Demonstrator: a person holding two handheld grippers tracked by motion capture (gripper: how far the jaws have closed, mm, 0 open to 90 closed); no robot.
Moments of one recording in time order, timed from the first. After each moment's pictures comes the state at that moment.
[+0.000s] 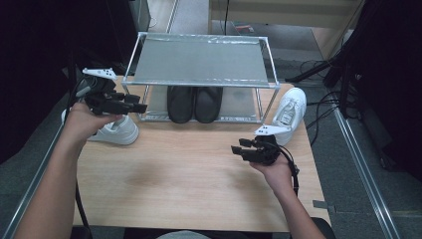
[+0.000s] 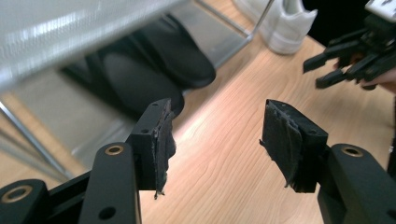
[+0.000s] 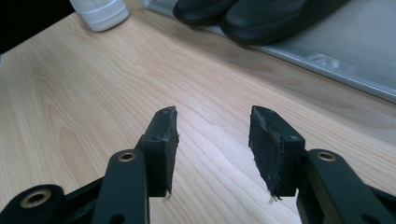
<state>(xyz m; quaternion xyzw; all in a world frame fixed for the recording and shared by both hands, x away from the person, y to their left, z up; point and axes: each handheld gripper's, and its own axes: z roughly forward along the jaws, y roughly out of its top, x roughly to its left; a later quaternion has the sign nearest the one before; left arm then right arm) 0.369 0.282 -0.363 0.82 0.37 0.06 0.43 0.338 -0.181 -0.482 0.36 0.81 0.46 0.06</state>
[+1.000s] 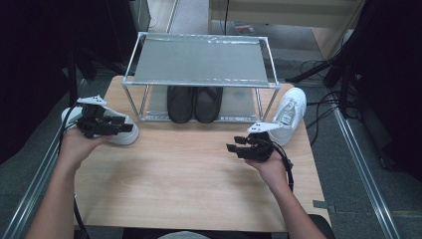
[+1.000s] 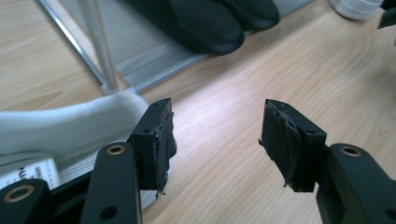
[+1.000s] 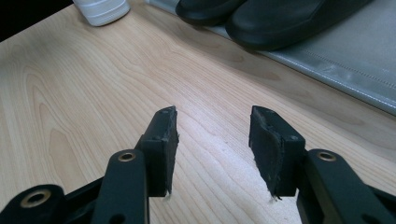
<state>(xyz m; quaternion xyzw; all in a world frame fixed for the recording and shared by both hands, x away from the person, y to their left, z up) 0.356 0.329 -0.441 0.79 0.45 0.08 0.40 0.348 -0.167 -0.485 0.34 0.82 0.45 0.07</state>
